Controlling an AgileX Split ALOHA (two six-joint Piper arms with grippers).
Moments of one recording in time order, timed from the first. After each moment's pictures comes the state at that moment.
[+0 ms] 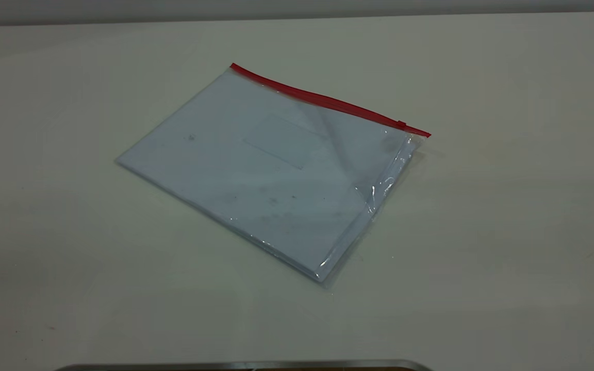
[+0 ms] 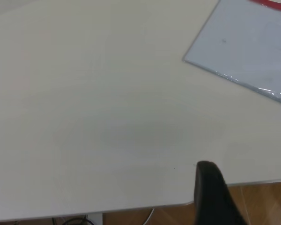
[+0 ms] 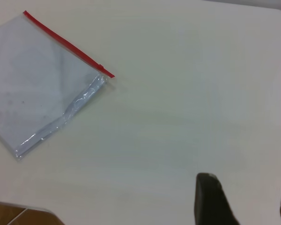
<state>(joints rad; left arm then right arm) 0.02 -0.02 -0.53 -0.08 1.17 0.09 0.05 -0.02 -0.48 0.10 1.13 -0.11</state>
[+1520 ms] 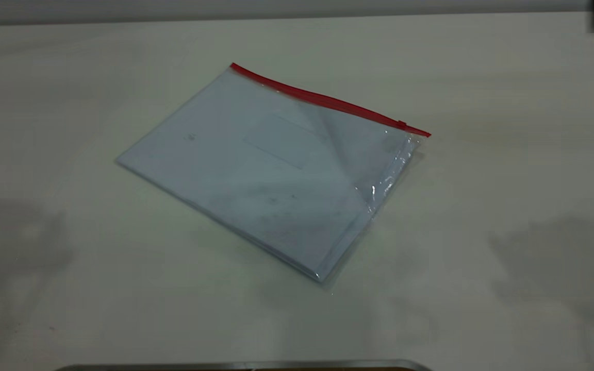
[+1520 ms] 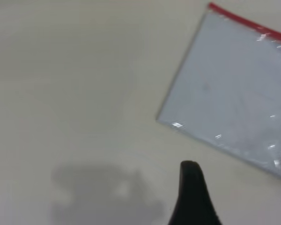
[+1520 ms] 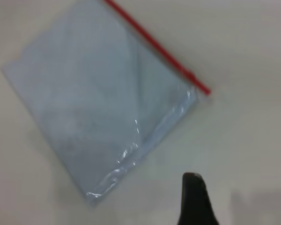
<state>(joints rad) 0.02 1.24 -0.89 -0.37 0.56 0.37 0.05 1.36 -0.53 1.18 0.36 -1.11</state>
